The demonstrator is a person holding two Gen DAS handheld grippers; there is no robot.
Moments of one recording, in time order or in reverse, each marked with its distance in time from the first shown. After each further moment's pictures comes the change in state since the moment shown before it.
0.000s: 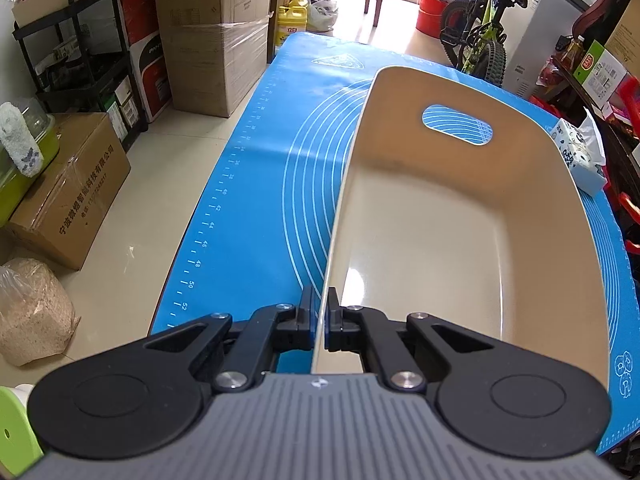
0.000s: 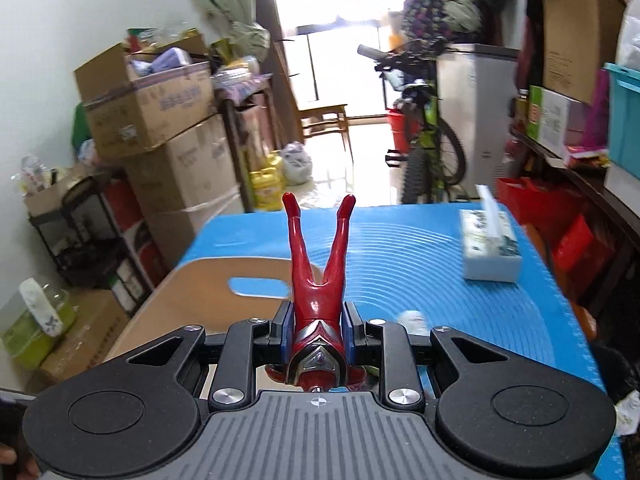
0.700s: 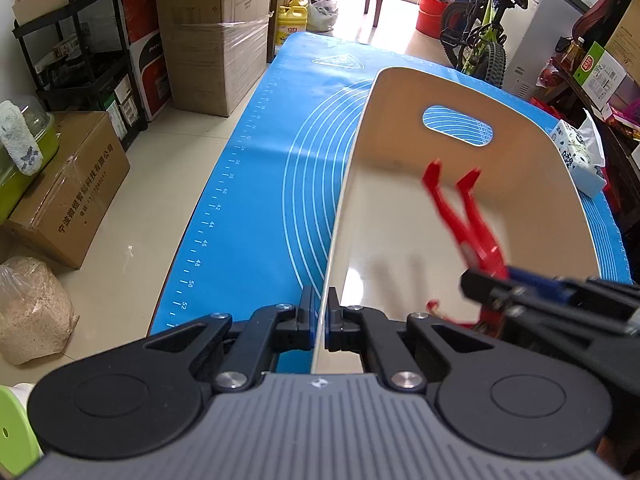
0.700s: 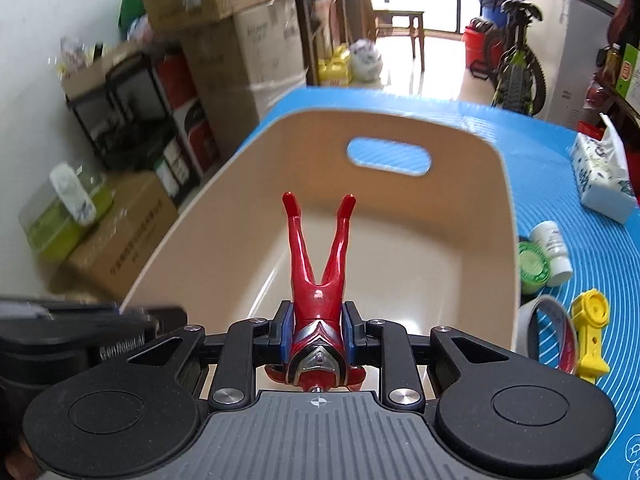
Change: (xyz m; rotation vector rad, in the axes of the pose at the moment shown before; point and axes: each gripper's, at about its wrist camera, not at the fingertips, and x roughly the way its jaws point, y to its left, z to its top) left arm 0.000 0.000 0.000 -0.006 0.000 -0.002; right arm 0.078 0.107 -0.062 -0.140 0.330 0.104
